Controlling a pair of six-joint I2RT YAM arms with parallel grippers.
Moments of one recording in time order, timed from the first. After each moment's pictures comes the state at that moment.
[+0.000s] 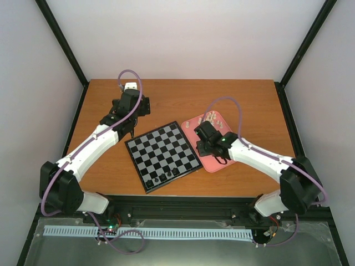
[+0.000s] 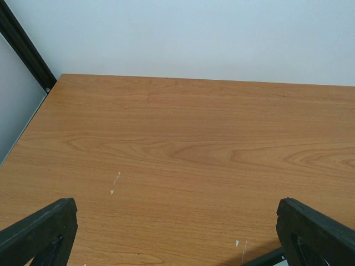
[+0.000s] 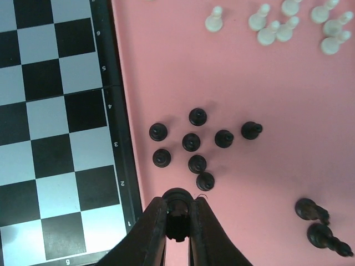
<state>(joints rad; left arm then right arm) -0.45 1.39 1.16 -0.33 -0.53 -0.28 0.75 1.41 0.96 -0.61 0.25 0.42</state>
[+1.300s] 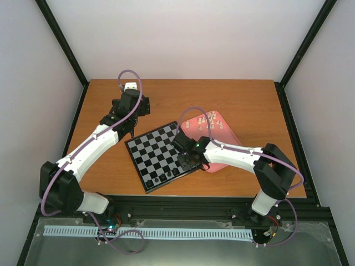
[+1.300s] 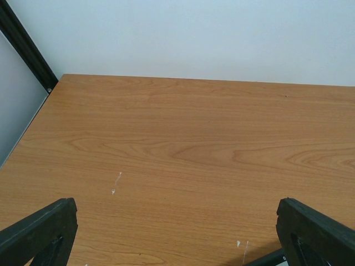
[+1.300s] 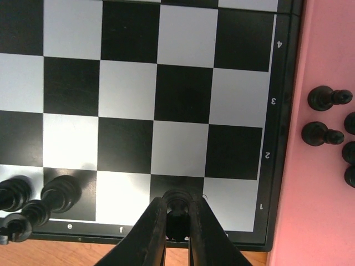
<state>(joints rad) -0.45 1.39 1.16 -0.33 -0.53 -0.28 0.97 1.67 1.11 -0.69 0.15 0.41</state>
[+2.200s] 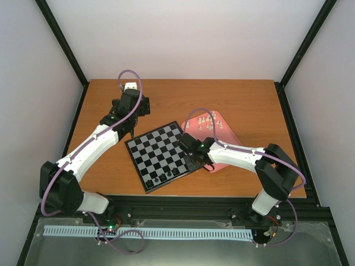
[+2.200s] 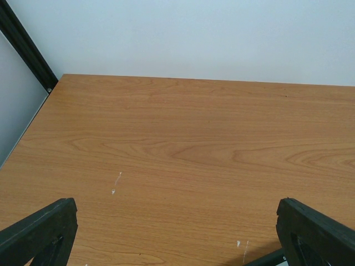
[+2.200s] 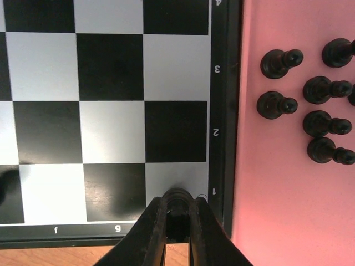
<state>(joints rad) -0.45 1.39 1.16 -0.33 -0.53 -0.28 0.92 1.64 1.03 -0.68 0.19 0.43</state>
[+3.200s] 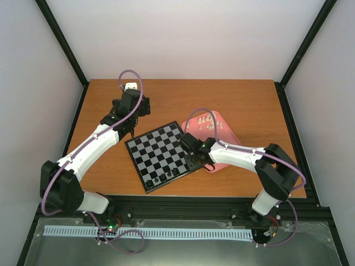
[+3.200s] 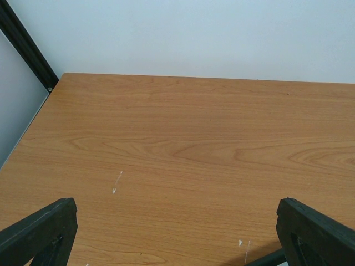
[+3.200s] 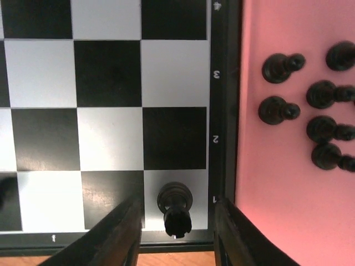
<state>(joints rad) -0.45 1.39 1.16 -0.33 -0.54 -0.28 0.90 1.64 1.01 -0.64 0.17 0.42</state>
